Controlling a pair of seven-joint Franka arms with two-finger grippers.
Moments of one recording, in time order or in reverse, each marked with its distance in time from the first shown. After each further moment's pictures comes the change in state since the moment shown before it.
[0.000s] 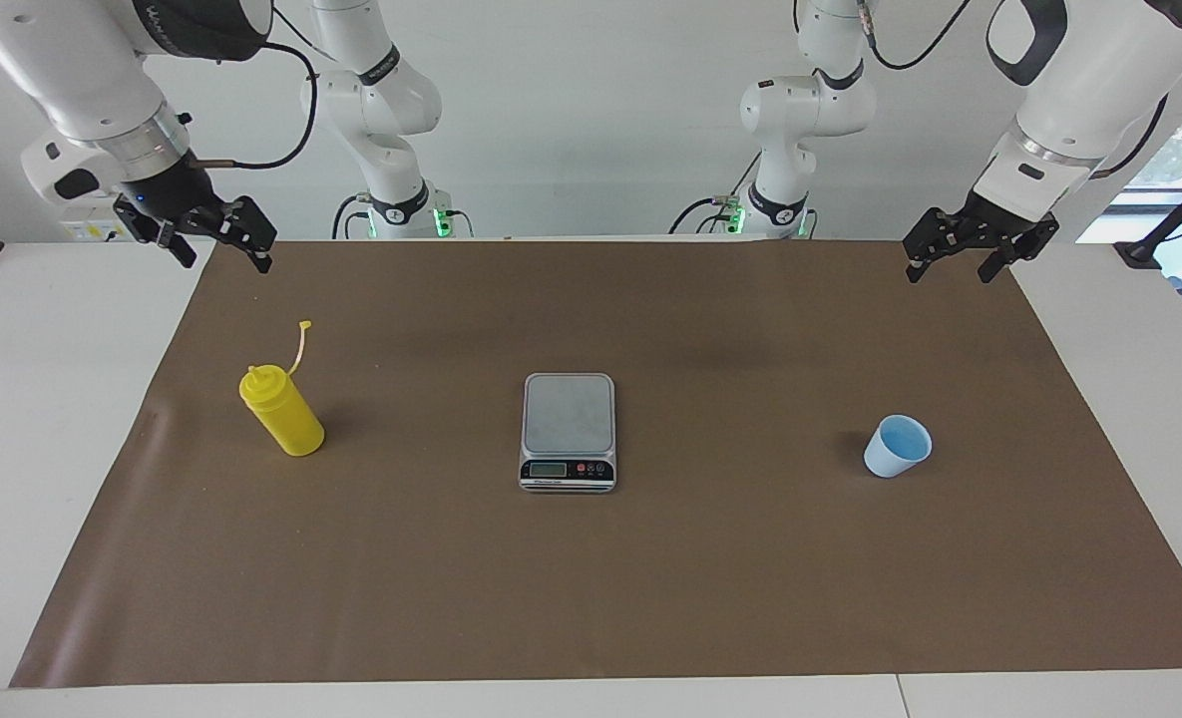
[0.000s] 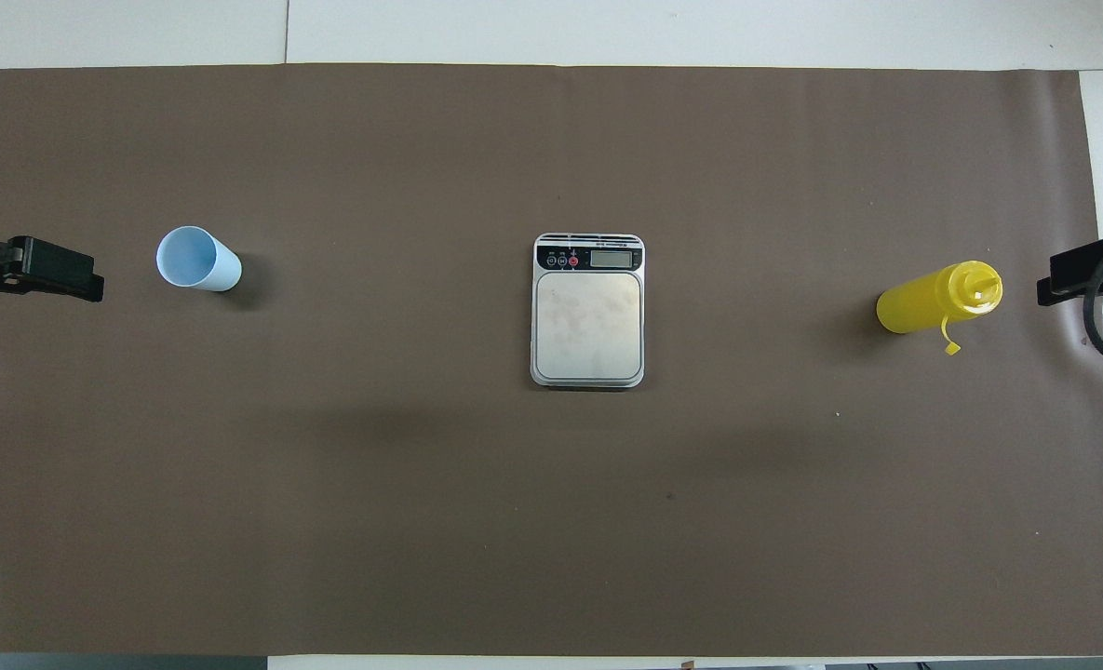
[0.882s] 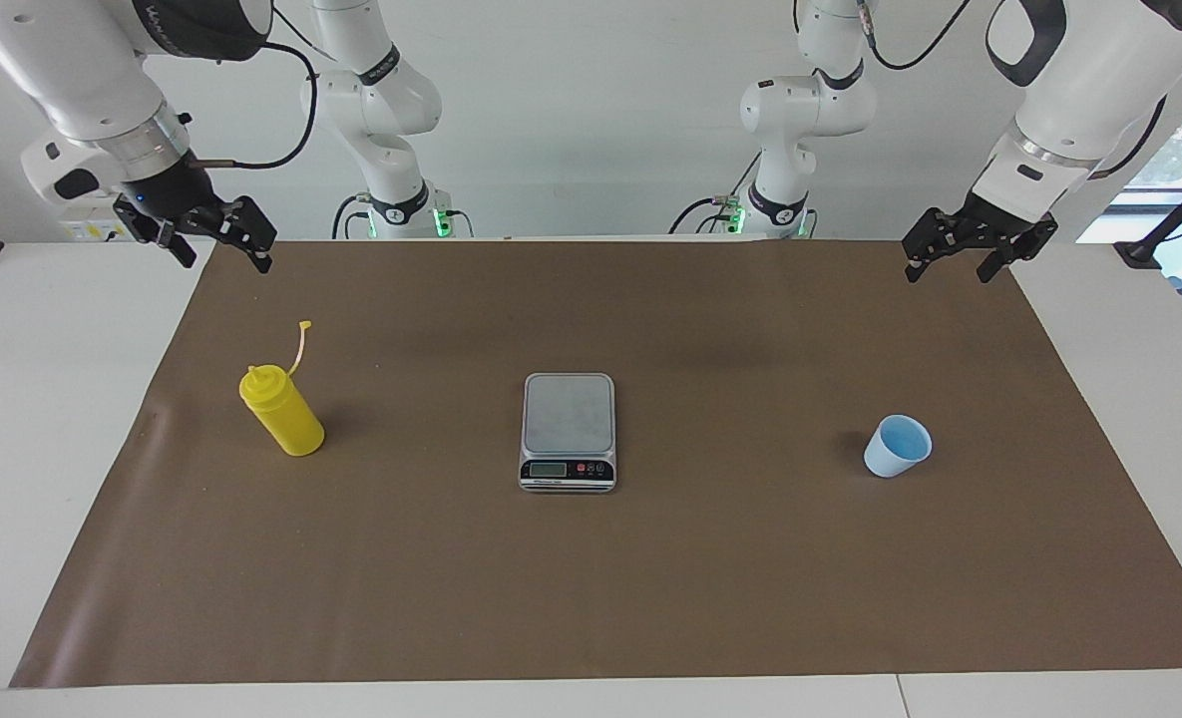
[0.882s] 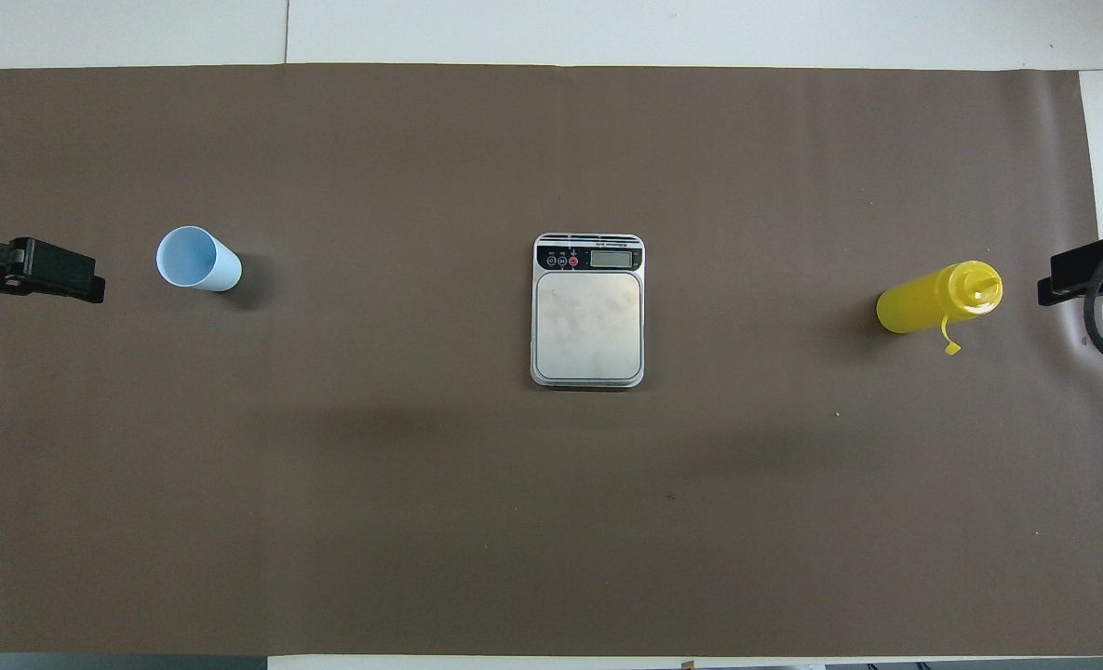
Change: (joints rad) left arm 0.000 0.000 0.000 -0.001 0.000 -0.003 0.000; right arm -0.004 0.000 -0.001 0.000 0.000 0.000 0.000
